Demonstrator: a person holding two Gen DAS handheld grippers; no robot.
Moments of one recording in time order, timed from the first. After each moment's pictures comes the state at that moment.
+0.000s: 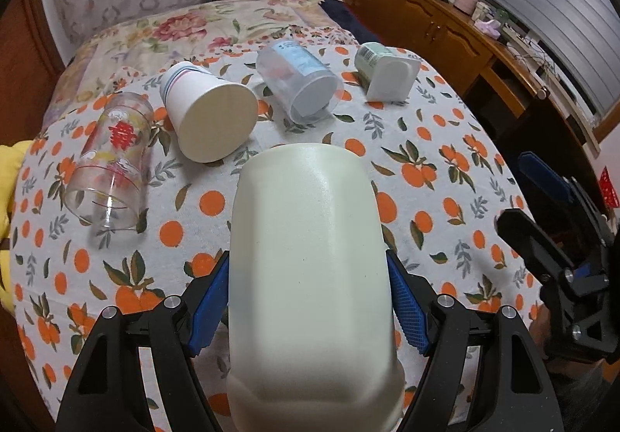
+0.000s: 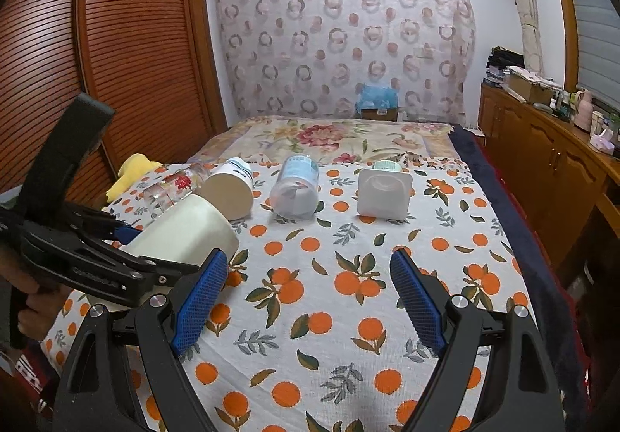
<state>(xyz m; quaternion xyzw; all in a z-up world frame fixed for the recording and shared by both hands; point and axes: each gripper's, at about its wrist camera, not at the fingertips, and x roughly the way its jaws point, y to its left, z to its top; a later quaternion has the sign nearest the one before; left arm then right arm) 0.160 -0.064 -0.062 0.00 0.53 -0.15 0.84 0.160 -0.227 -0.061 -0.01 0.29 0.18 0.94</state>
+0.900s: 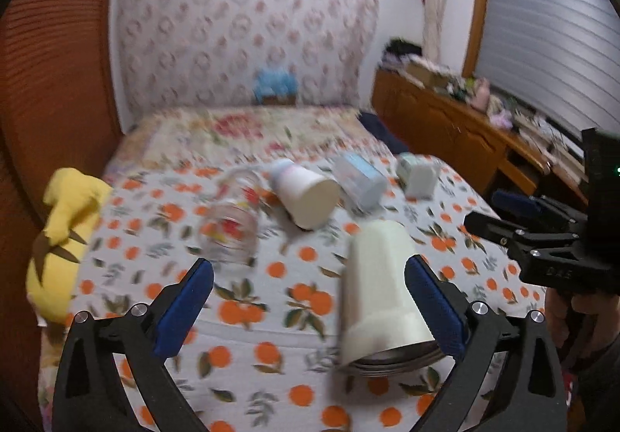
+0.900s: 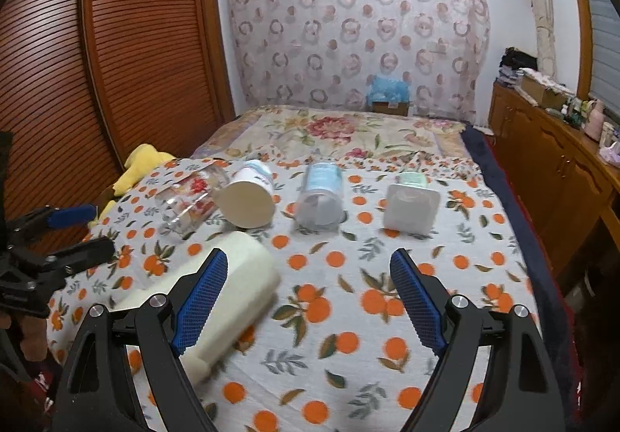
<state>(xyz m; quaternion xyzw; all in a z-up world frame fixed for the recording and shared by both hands) 0.072 0.013 -0.010 -0.03 0.31 -0.08 0.95 0.179 -0.188 -0.042 -0.03 0.32 0.20 0.93</state>
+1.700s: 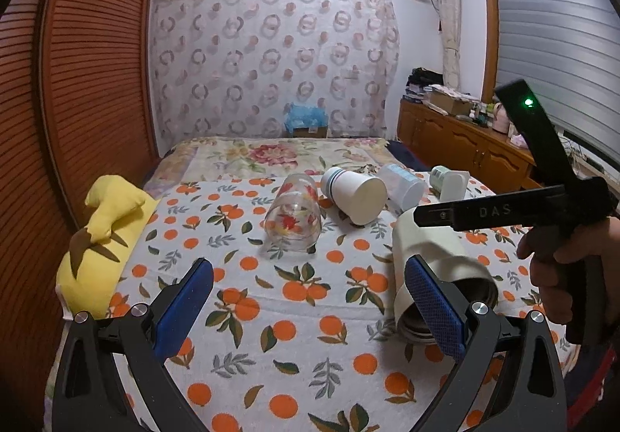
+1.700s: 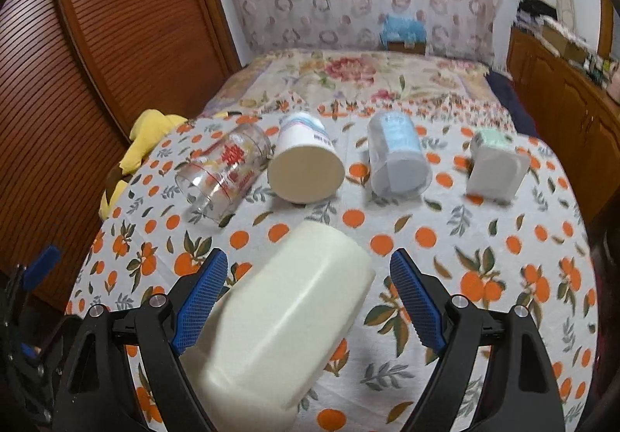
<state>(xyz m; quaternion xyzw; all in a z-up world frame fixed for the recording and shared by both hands) 0.021 0.046 -0.031 -0.01 0.25 -0.03 0.97 0.220 -0.110 -0.072 -0.01 0.44 0.19 0.88</state>
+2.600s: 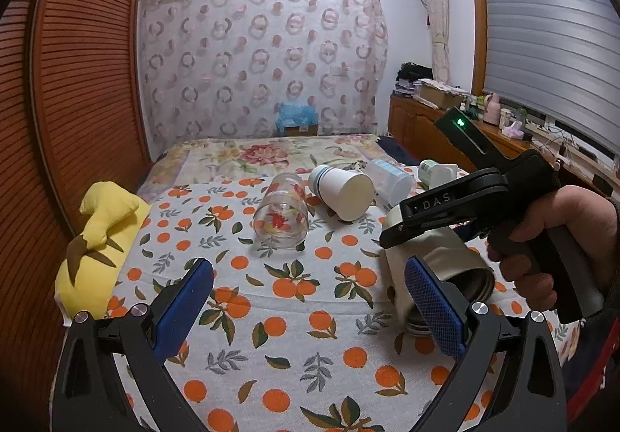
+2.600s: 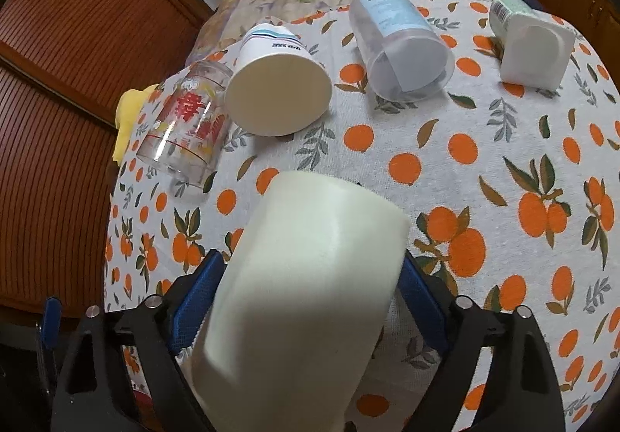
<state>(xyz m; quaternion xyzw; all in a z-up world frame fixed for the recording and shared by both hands) 0.015 0.035 -0.028 0.00 0.25 -0.04 0.97 0.255 -0.110 -0.116 0.09 0.58 0.19 0.79</state>
